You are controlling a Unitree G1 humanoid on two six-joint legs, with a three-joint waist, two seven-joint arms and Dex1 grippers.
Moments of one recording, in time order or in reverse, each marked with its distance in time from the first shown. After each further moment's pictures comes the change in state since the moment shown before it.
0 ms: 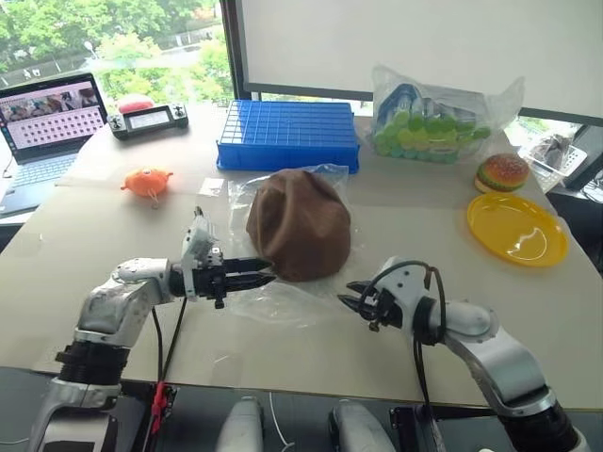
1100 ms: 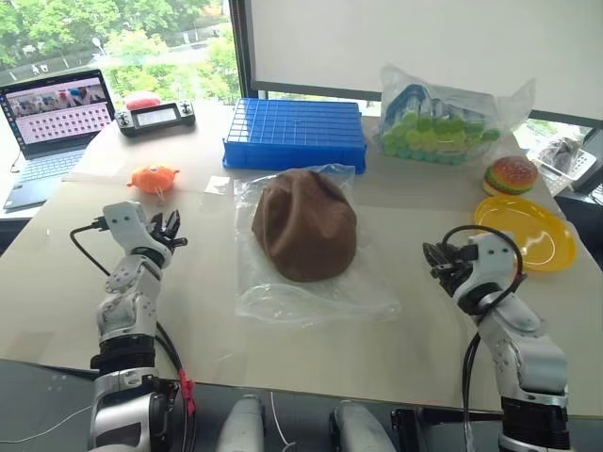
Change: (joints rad) left arm -0.068 -0.336 0.300 0.304 0.329 -0.410 0.952; right arm 0.014 0.221 -0.477 0.283 0.068 -0.142 -0.385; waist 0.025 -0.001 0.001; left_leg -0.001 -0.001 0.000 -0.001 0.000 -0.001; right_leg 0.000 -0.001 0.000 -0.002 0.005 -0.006
